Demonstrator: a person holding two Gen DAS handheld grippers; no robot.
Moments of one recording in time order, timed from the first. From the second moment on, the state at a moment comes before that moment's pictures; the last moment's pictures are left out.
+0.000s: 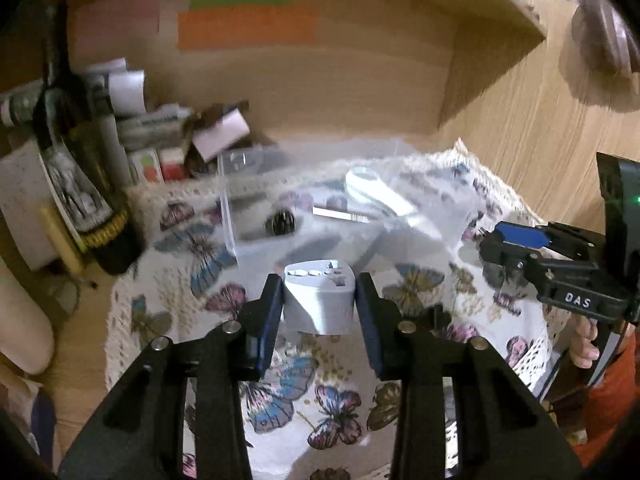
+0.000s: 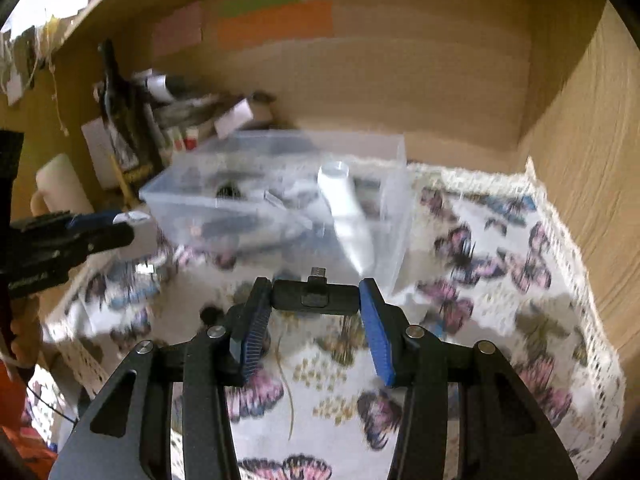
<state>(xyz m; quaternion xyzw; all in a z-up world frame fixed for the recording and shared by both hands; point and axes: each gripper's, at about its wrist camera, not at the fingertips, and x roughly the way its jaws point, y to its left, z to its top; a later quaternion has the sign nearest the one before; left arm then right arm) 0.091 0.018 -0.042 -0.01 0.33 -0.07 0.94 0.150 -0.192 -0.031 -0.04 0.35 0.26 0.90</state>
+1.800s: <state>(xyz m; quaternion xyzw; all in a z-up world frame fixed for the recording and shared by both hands) 0.149 0.028 -0.018 -0.02 0.32 -0.03 0.95 0.218 -0.134 -0.018 -0.07 0.35 0.29 0.89</state>
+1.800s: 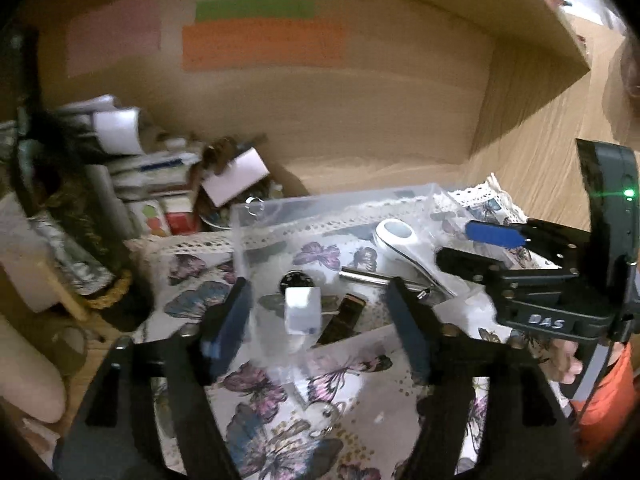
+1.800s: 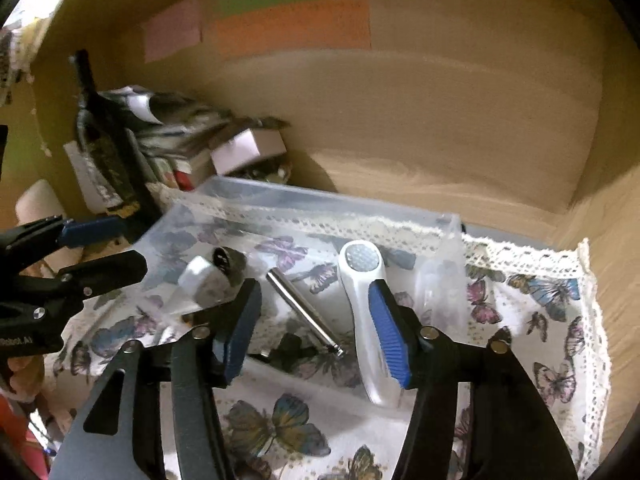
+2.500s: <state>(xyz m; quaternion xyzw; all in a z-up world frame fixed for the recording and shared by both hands) 0.126 0.022 -0.109 0.00 0.46 -0.03 0.89 0.147 -0.141 -0.072 -0.10 0.42 0.34 0.84</state>
